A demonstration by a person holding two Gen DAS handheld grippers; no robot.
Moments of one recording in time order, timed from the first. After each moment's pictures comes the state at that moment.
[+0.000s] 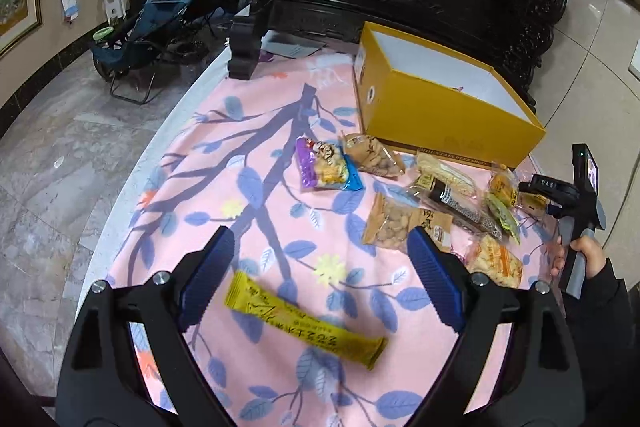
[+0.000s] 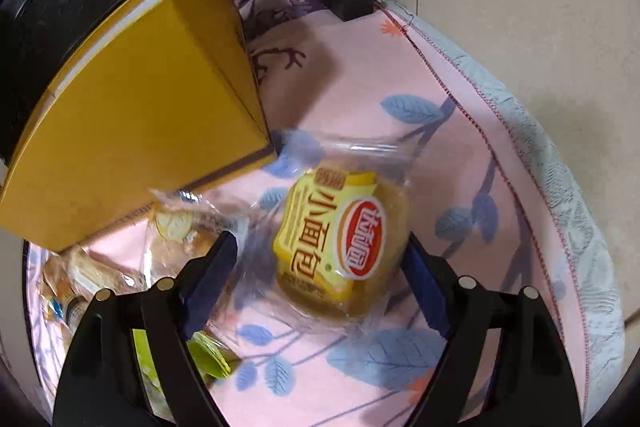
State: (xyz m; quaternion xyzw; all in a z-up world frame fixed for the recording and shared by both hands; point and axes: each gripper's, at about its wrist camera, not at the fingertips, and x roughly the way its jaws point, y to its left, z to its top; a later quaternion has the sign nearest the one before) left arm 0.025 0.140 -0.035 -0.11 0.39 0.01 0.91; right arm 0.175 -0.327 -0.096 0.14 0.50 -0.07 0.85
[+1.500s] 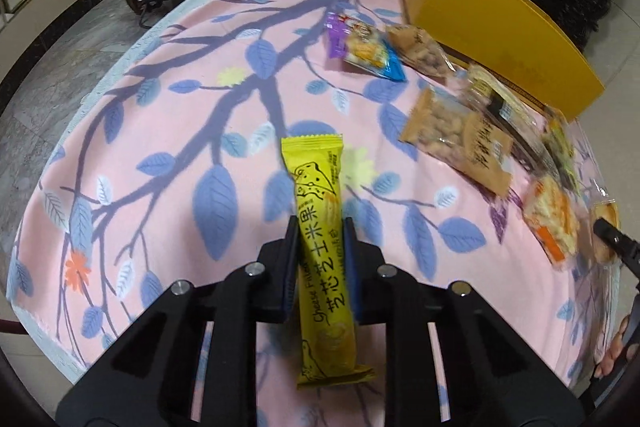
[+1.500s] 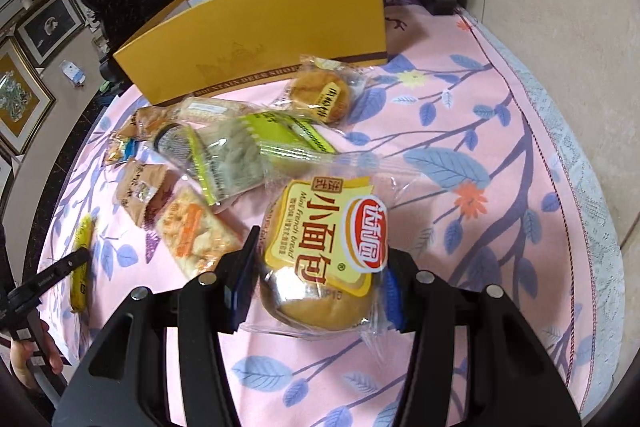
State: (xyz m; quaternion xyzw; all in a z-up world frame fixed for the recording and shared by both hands) left arm 0.020 0.108 -0.122 -0.14 0.49 0.07 0.86; right arm 0.035 -0.268 -0.057 0.05 0.48 0.08 0.87
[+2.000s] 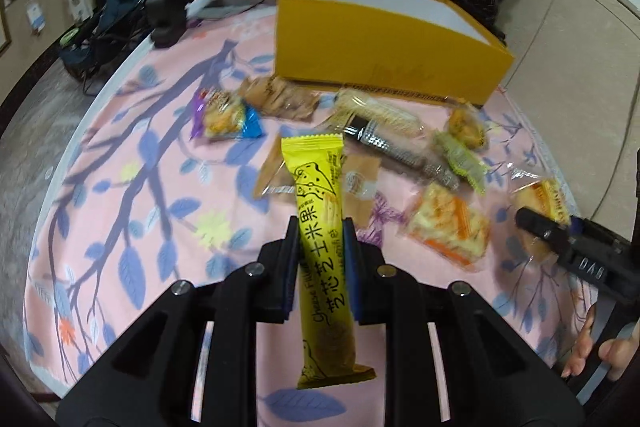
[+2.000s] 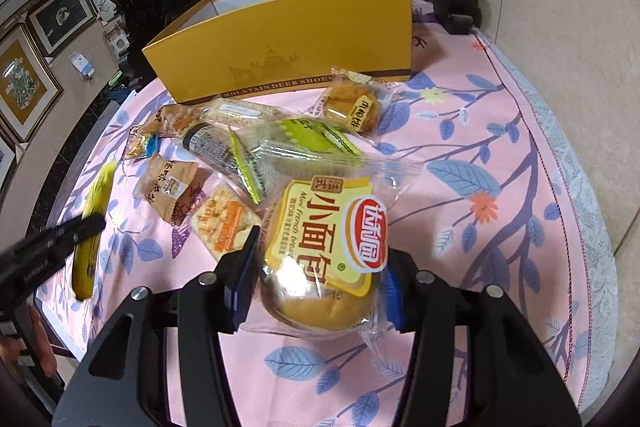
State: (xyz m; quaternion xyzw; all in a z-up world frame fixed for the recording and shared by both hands) left arm 0.047 0.027 -0.062 -0.06 0.44 -0.04 0.89; right arm 0.027 -0.247 -0.040 0.04 0.47 0.10 0.88
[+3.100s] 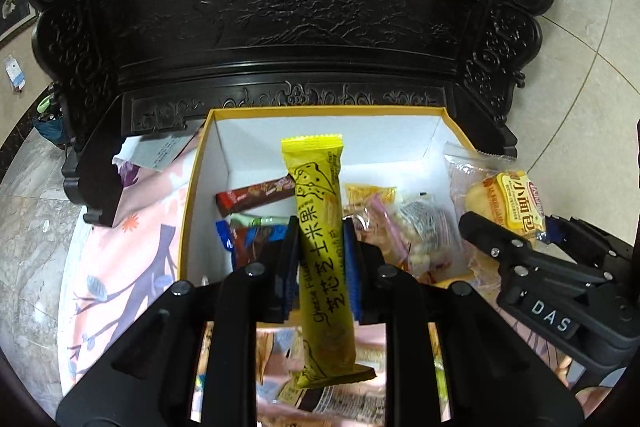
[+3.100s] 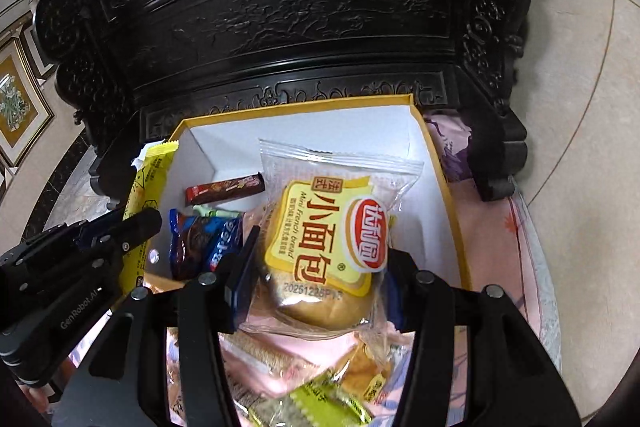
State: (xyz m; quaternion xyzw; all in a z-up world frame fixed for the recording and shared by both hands) left arm 0.276 -0.016 0.032 -0.03 0.39 -0.06 0.92; right arm 0.245 -0.220 0.048 0.03 0.42 0.08 0.90
